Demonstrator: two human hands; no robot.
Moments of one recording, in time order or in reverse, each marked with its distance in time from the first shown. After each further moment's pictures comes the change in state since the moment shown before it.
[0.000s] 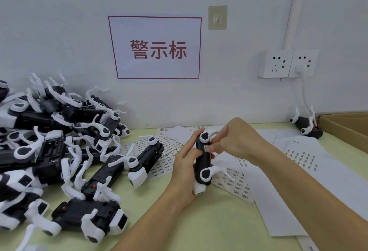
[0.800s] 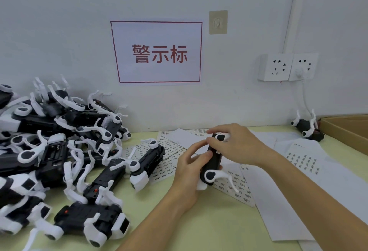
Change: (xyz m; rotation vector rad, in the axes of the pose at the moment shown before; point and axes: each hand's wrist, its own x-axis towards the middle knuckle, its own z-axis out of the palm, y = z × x) left_hand -0.003 0.000 0.001 0.077 0.033 0.001; right_hand 0.015 0.023 0.005 -0.047 0.013 -0.274
